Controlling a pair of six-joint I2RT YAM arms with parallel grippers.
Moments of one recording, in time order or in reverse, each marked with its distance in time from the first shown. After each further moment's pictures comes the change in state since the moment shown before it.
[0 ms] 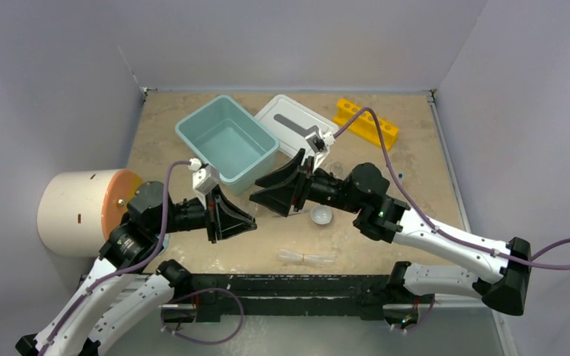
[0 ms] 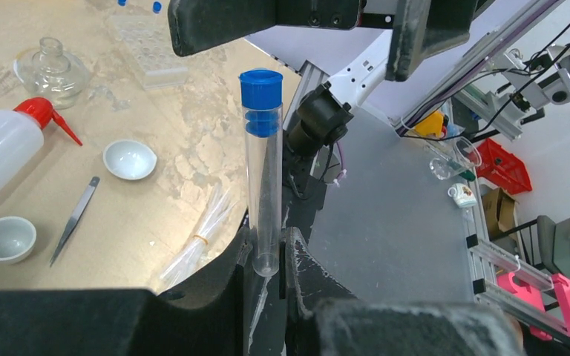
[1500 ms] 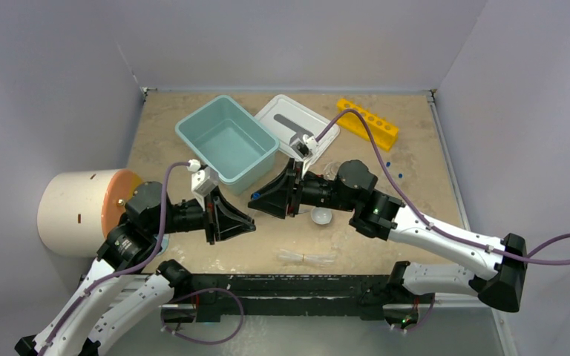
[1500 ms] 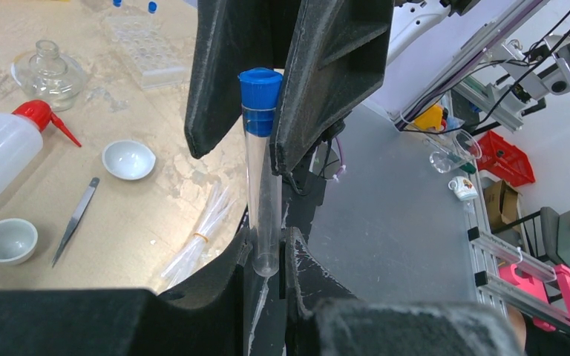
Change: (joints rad) left arm 0.000 -0.004 0.016 -0.032 0.018 0.029; right arm 0.000 0.042 0.038 -0.135 -0.089 -0.044
